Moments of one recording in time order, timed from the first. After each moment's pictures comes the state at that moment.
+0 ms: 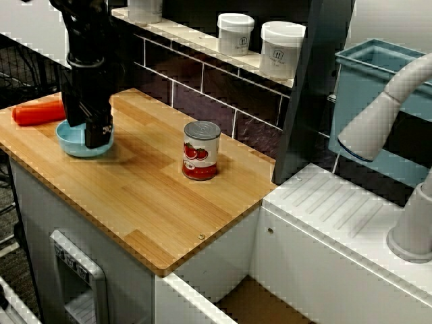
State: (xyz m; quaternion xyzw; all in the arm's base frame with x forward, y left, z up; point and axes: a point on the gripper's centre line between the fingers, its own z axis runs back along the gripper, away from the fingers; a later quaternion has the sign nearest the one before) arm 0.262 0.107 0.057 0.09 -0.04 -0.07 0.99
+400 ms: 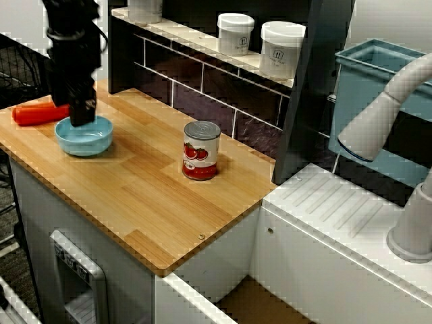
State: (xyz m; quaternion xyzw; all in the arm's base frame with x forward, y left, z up) arm 0.252 0.124 0.089 0.06 -0.05 -0.07 0.99
